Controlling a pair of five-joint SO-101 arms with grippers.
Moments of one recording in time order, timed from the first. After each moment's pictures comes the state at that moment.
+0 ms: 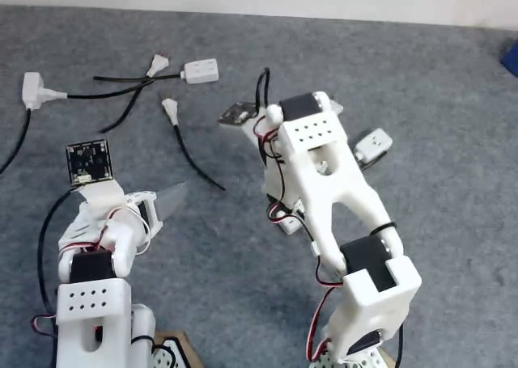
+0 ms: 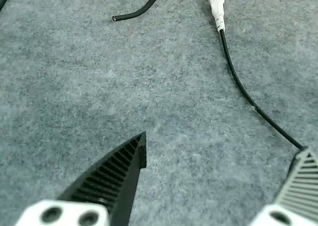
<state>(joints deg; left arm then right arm) -14.4 -67.6 77.8 42.3 5.1 -25.8 12.4 -6.2 96.4 36.8</state>
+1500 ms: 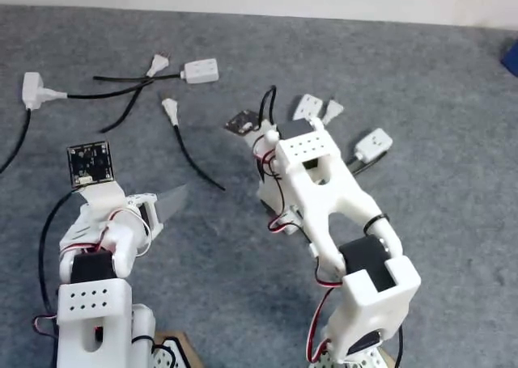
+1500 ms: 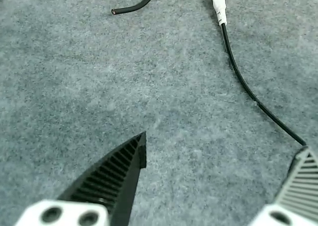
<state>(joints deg) -14.4 -67.6 78.6 42.3 5.1 -26.2 12.4 8.1 77.2 27.6</state>
